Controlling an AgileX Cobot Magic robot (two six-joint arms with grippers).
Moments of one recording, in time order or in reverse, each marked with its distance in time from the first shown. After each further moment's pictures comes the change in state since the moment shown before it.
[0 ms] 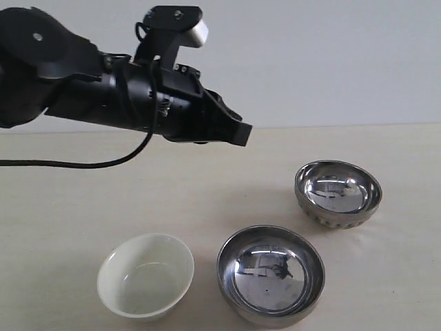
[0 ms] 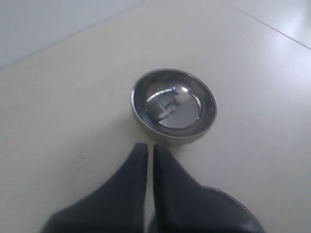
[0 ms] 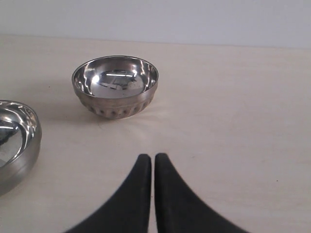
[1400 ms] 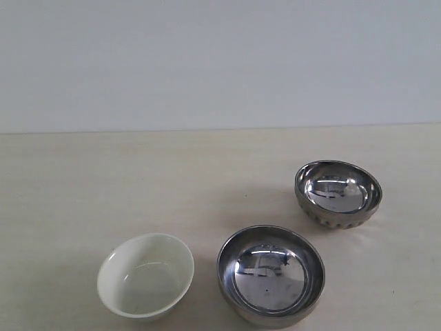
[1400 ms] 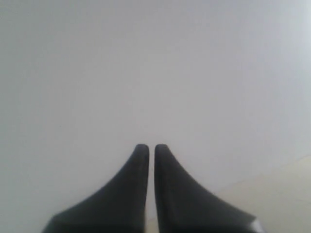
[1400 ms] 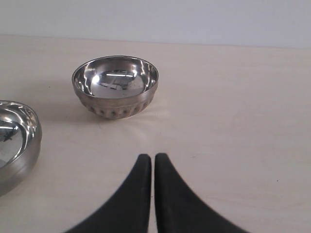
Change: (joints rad) left arm 0.000 -0.997 0.515 0.028 -0.390 0.028; right arm 0.000 0.000 0.000 0.000 0.000 0.002
